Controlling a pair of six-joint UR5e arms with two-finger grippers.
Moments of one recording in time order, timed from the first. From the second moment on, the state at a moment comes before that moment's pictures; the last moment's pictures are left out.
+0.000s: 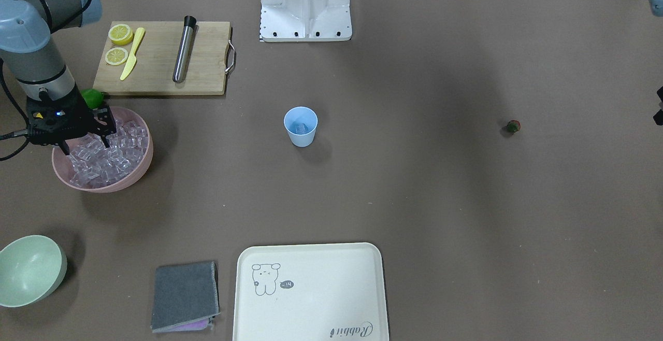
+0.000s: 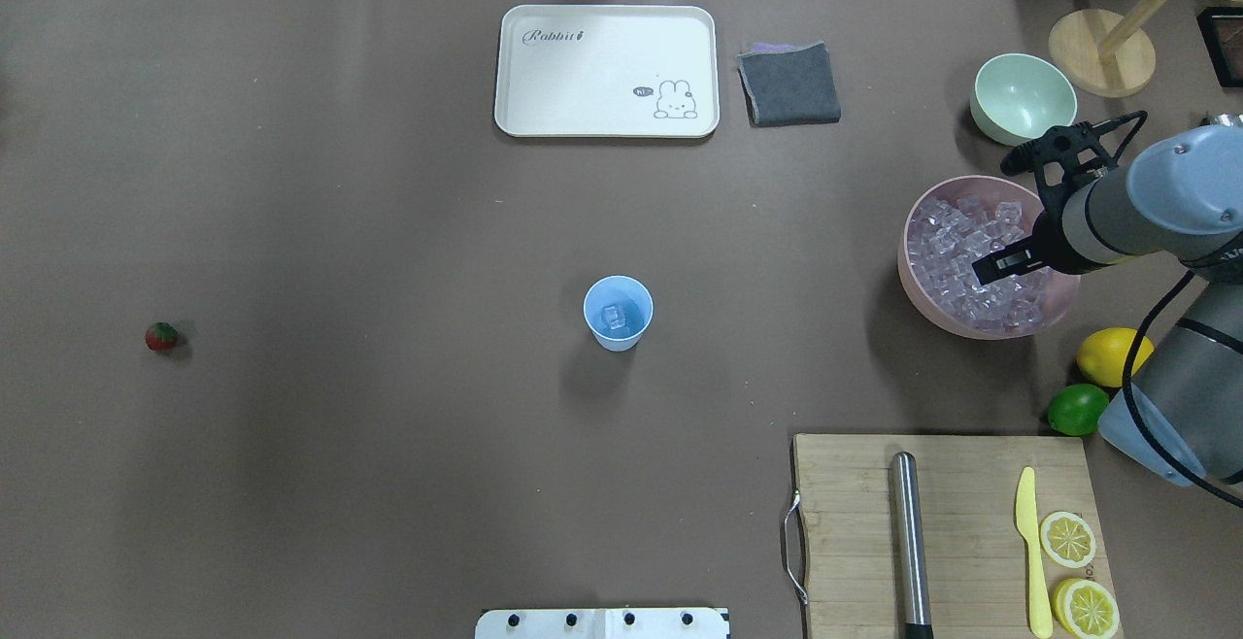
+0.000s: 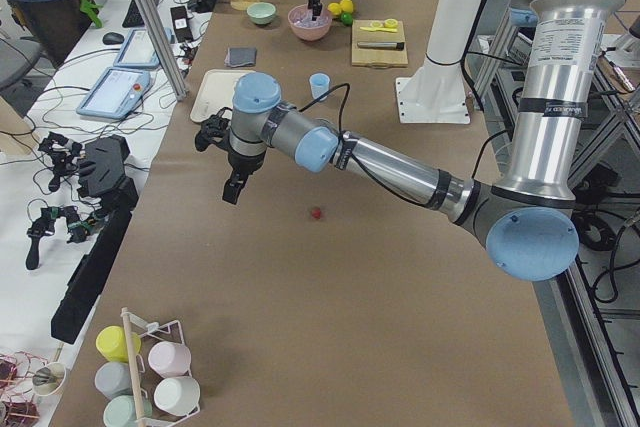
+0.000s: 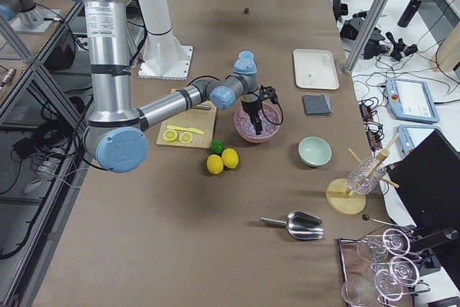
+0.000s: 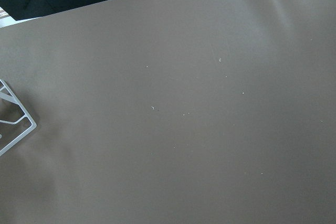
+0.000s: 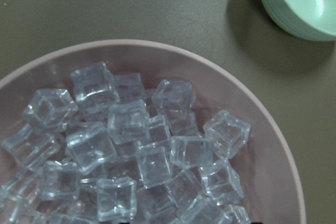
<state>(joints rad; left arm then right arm) -1.43 -1.68 -1.83 -1.74 -2.27 -0.21 0.81 -1.52 1.87 -1.31 1.85 0.62</state>
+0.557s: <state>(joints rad) -1.43 -1.68 -1.83 -1.74 -2.26 -0.21 0.81 -1.51 1.87 -1.31 1.85 0.61</state>
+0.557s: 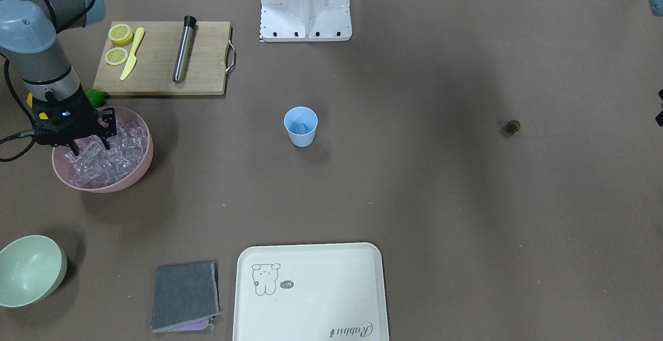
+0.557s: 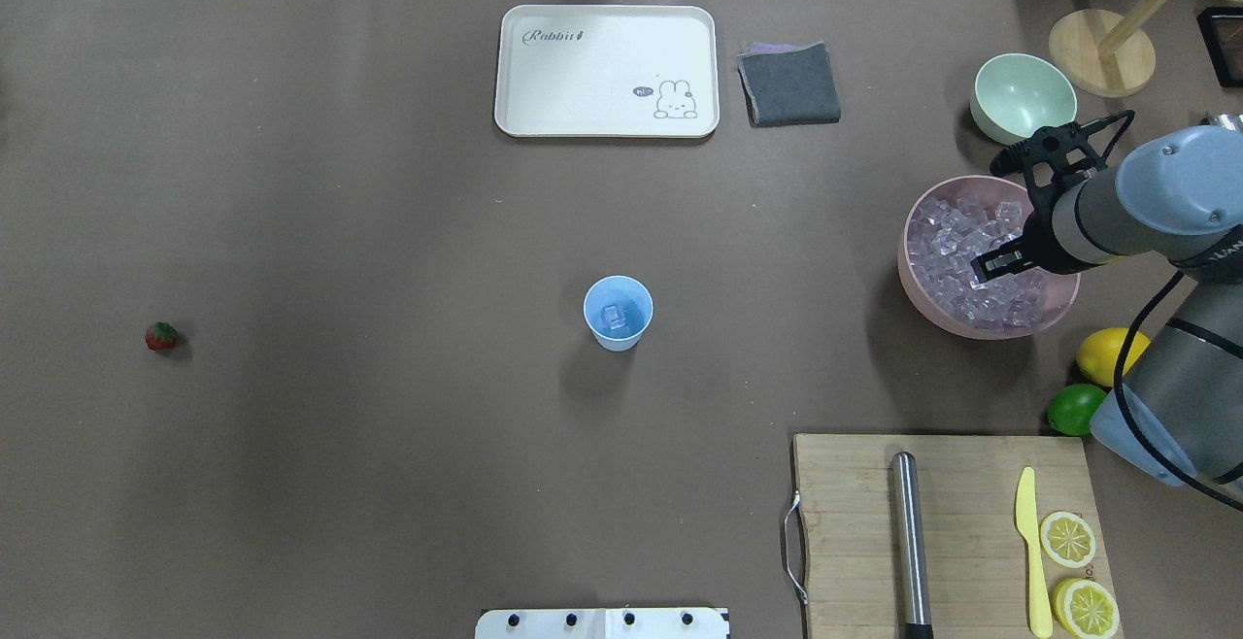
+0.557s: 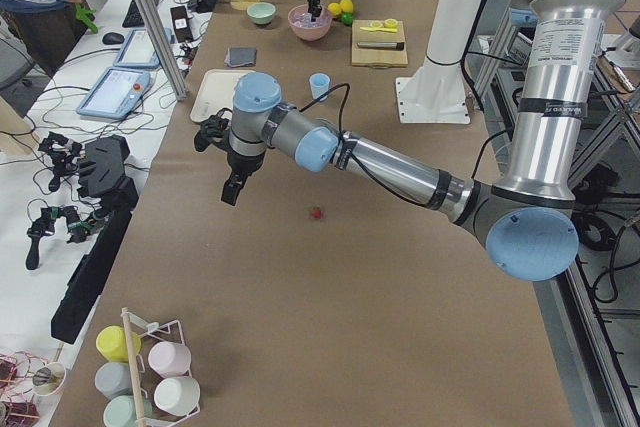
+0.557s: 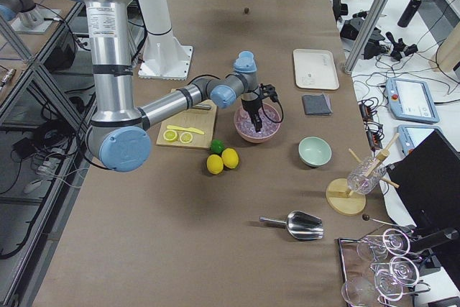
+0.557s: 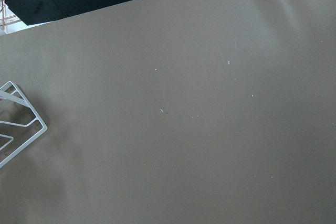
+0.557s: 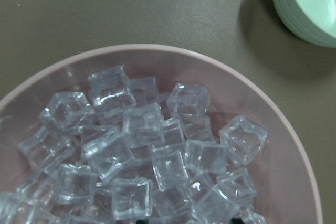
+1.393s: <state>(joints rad) -1.41 -1.68 -1.83 -1.74 -2.26 -0.21 0.83 -1.50 1.86 -1.31 1.85 0.59</state>
